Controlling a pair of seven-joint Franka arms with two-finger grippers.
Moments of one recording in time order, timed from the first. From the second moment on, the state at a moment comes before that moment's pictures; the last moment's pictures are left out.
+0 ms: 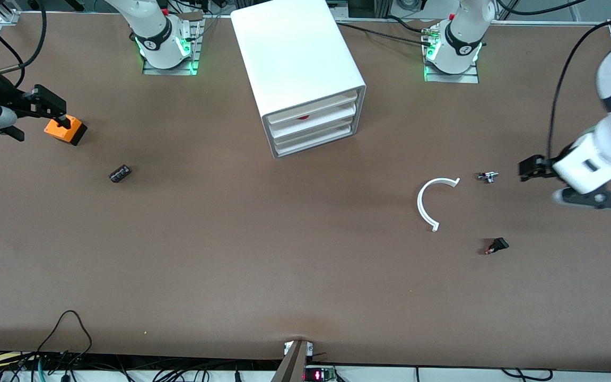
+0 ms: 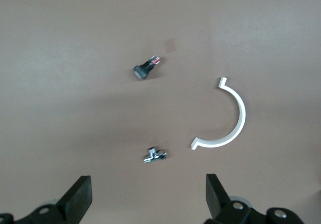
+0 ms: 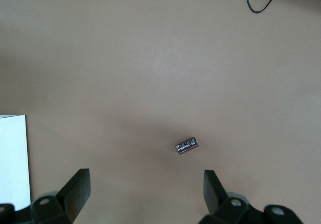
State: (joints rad) left arm 0.23 0.21 -0.26 -1.55 0.13 1.67 0.06; right arm 0.06 -0.06 -0.05 -1.72 0.03 1.70 -0.28
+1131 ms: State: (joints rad) left arm 0.04 0.06 0.01 -1.60 -0.02 1.58 0.05; right arm 0.06 -0.06 -0.05 -1.72 0.03 1.70 -0.28
